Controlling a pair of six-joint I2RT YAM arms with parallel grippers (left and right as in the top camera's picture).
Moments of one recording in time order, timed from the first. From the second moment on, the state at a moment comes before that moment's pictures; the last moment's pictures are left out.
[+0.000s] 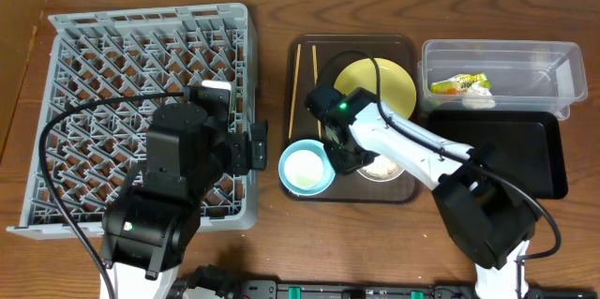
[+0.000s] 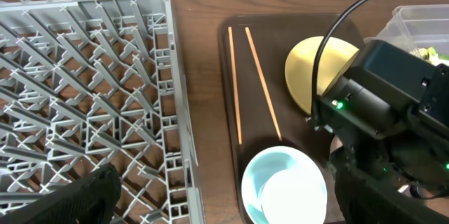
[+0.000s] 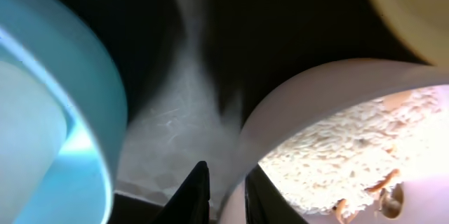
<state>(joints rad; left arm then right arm) -0.24 0.90 1.12 -0.91 0.00 -0.12 0.75 2.03 1.47 -1.03 0.01 0.35</state>
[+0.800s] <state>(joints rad) -0.24 0.90 1.12 -0.91 0.00 -0.12 0.67 1.95 1.40 -0.95 -0.09 0.39</state>
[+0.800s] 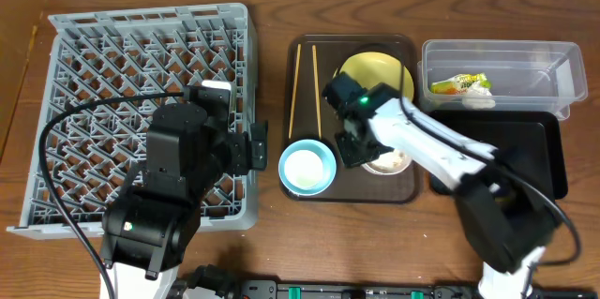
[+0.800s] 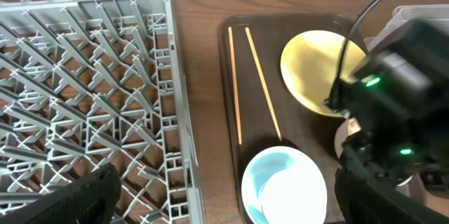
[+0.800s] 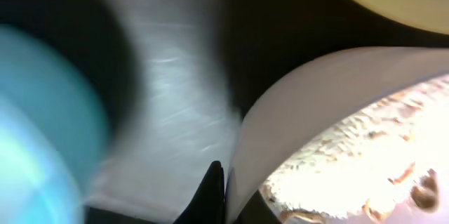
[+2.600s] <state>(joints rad) -0.24 0.90 1.12 -0.91 0.00 -0.12 -0.41 1.63 0.86 -0.58 -1.51 -0.05</state>
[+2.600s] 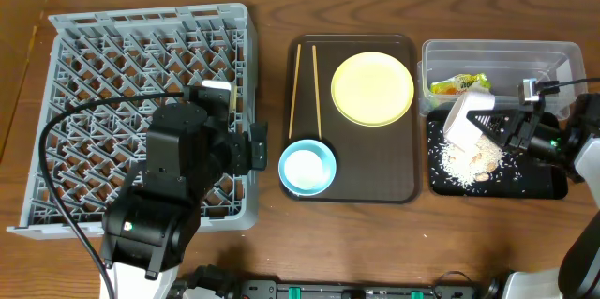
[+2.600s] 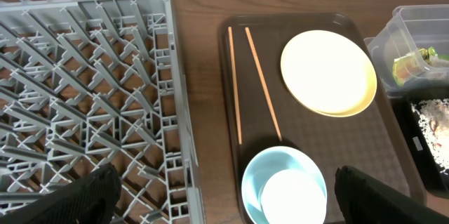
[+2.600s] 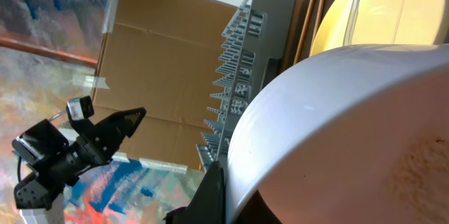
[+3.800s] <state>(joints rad) -0.24 0.90 1.12 -0.92 0.00 -0.12 -0.36 1.63 0.85 -0.49 -1.33 0.18</state>
